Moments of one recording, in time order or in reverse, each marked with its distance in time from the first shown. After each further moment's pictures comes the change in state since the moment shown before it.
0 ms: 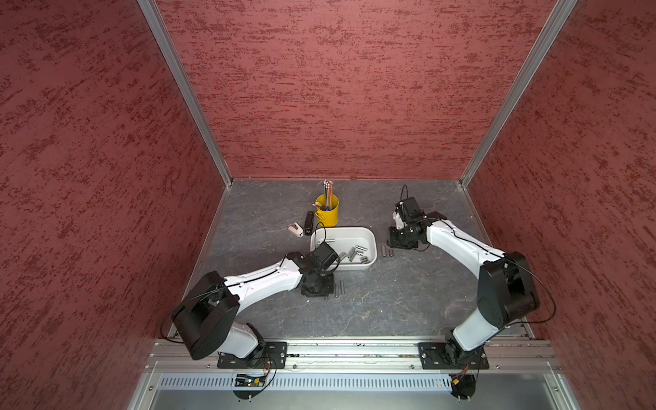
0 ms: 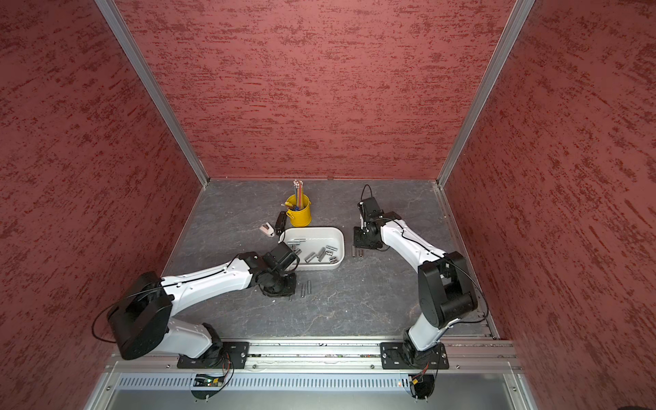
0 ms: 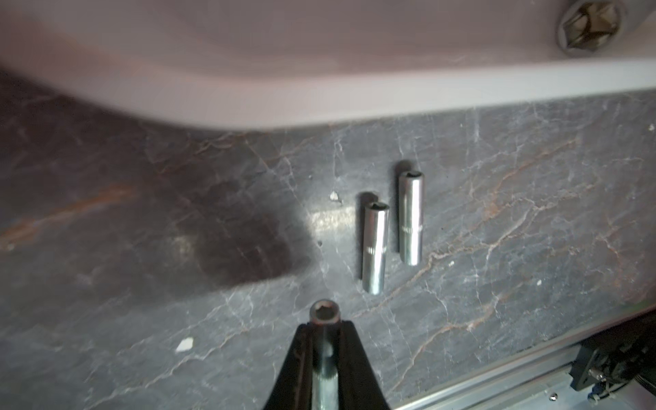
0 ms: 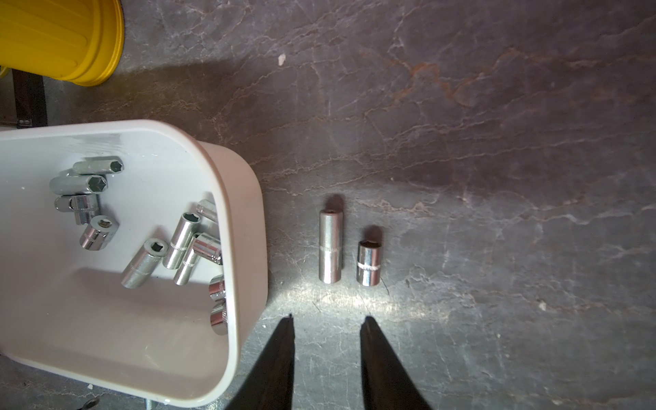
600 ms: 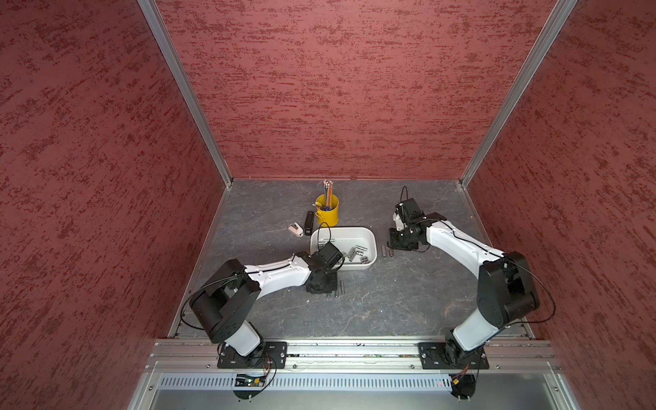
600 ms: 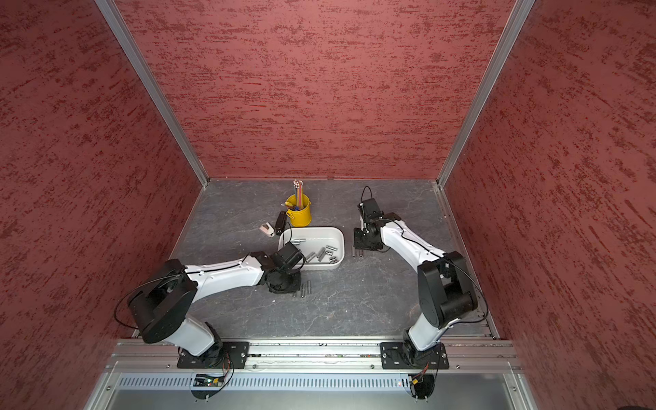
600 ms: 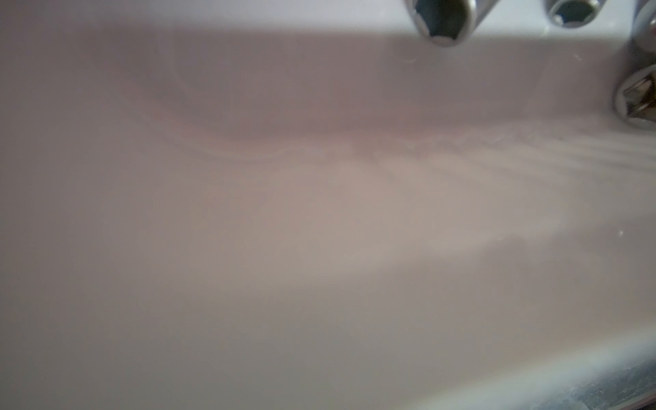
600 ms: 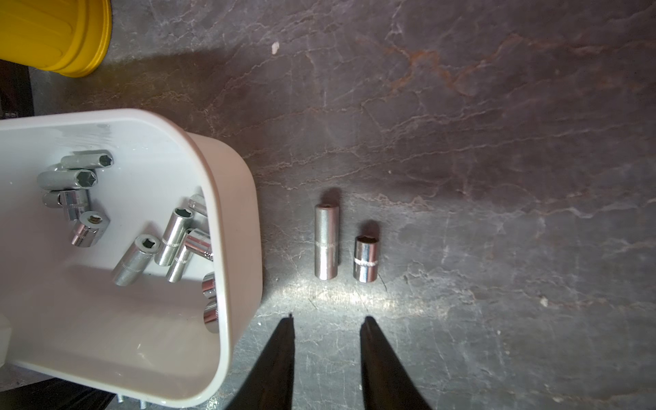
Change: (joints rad) left arm 0.004 0.106 0.009 0.100 -0.068 -0.013; right arm 0.000 0.000 -0.014 0.001 0.000 0.000
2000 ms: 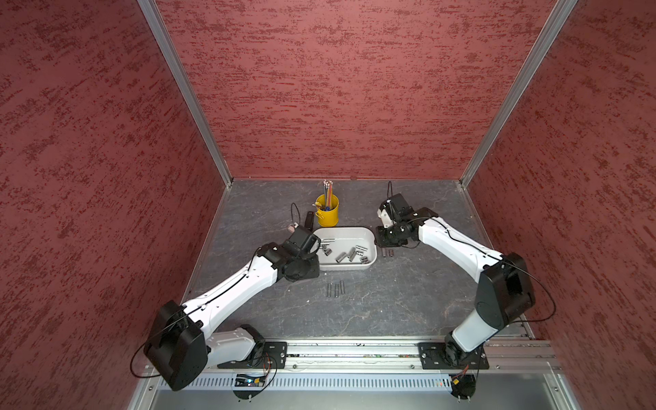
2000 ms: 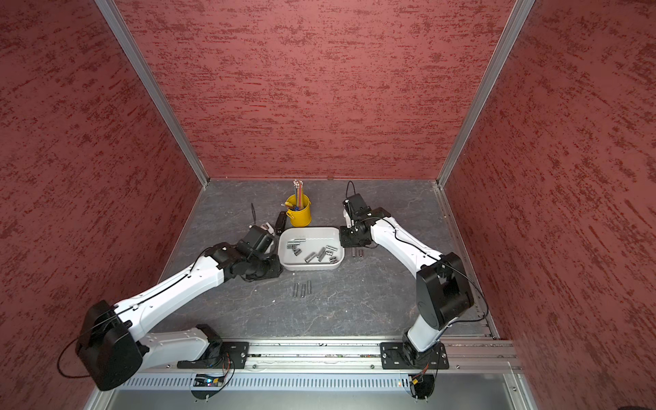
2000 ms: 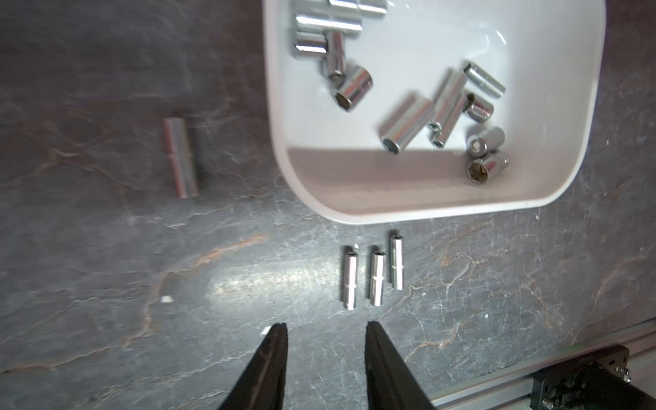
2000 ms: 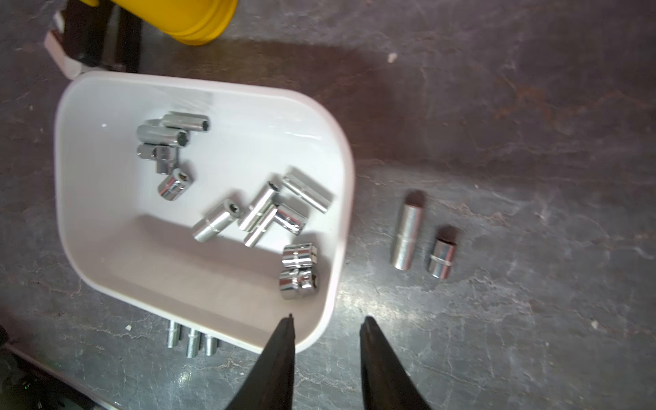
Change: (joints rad) left arm 0.208 -0.373 0.073 -0.281 -0.026 0.116; right arm 0.152 0.025 0.166 -0.095 -0.022 -0.060
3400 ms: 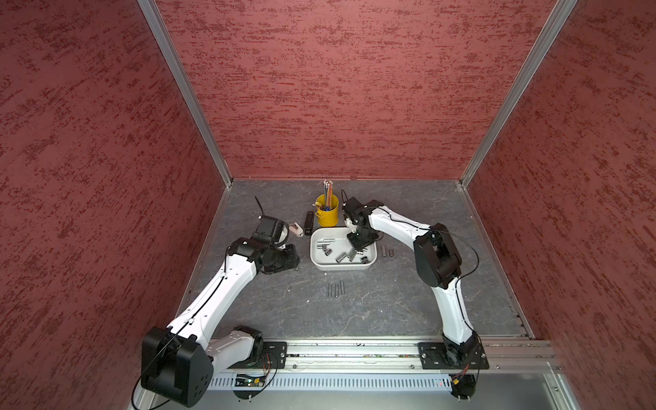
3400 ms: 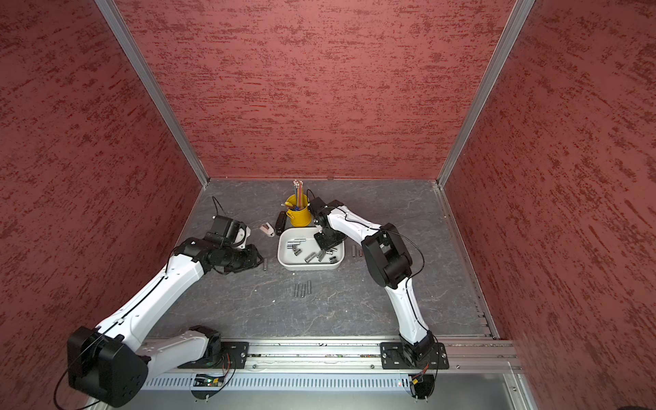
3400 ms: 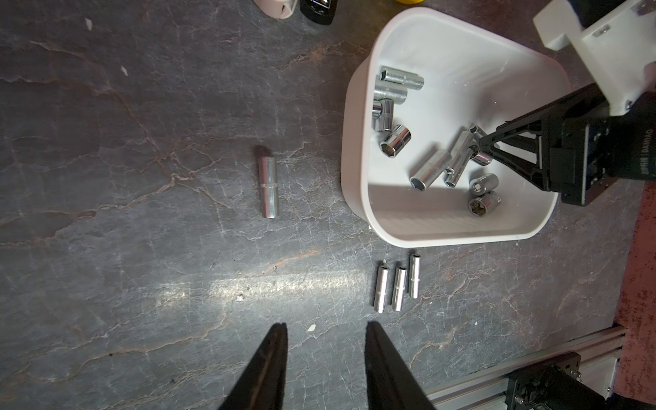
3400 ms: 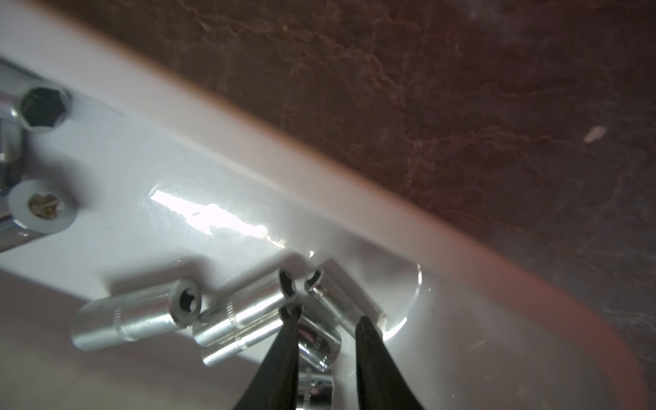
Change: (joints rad) left arm 0.291 -0.061 0.022 -0.073 0.156 0.188; right arm 0.118 0.547 0.455 -0.214 0.171 -0.228
